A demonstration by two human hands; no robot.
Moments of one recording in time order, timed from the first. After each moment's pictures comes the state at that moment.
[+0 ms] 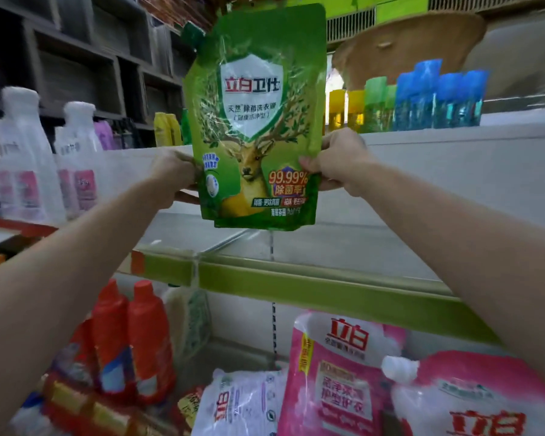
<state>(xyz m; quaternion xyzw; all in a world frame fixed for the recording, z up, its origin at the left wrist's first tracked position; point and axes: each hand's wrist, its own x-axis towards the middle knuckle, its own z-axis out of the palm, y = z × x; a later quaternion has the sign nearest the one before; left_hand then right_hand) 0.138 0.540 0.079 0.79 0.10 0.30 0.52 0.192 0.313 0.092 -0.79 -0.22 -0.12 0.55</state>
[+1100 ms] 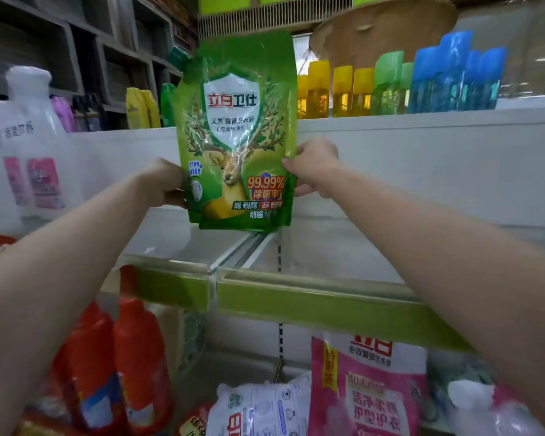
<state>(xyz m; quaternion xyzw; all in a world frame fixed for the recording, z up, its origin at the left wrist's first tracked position) 0.220 0.624 0.060 0.81 0.15 0.22 0.52 0.257 0.401 0.073 -0.83 -0.15 -0.13 0.53</state>
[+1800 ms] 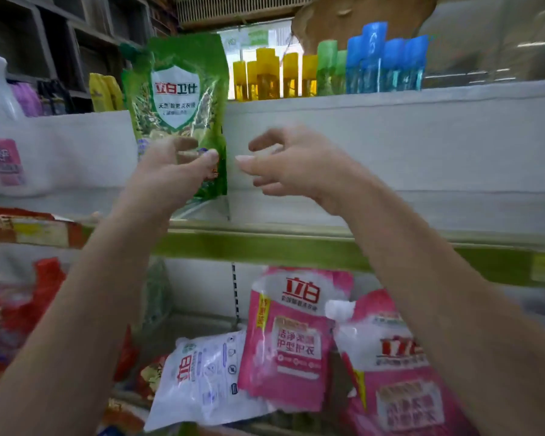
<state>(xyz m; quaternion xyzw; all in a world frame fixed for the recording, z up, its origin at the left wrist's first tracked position) 0.089 0.446 0.023 0.78 -0.01 0.32 0.53 0.095 0.276 0.048 -0.80 -0.33 -0.06 0.50</state>
